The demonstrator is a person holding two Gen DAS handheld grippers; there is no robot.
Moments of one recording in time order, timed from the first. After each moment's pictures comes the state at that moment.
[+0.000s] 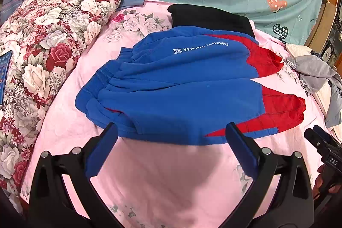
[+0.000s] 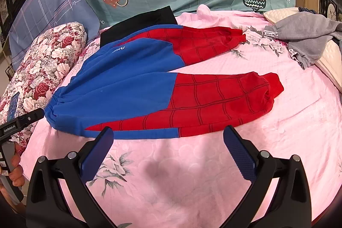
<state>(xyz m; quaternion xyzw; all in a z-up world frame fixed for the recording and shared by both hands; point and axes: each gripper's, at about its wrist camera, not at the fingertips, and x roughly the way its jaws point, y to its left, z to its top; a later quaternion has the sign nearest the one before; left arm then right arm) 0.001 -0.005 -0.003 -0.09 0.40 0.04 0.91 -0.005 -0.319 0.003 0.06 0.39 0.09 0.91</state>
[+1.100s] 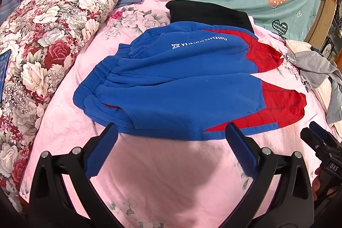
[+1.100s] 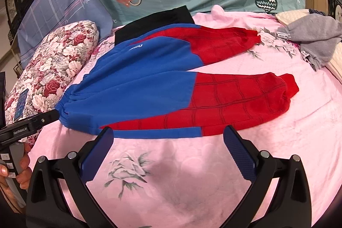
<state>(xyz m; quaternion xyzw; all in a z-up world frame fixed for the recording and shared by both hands) -0.001 -0.009 -0.009 -0.08 0.41 0.03 0.91 -0.009 -0.290 0.002 0.06 0.38 0.13 0.91</state>
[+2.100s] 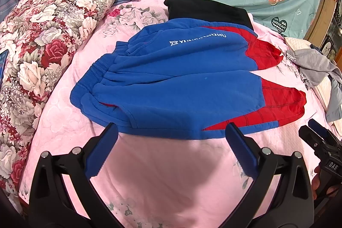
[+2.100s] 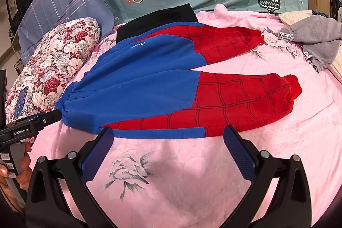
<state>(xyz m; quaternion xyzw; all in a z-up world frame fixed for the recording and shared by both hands) 0.003 -0.011 -0.012 -0.08 0.42 0.03 0.91 -0.005 -0.288 0.000 0.06 0.39 0.13 0.91</state>
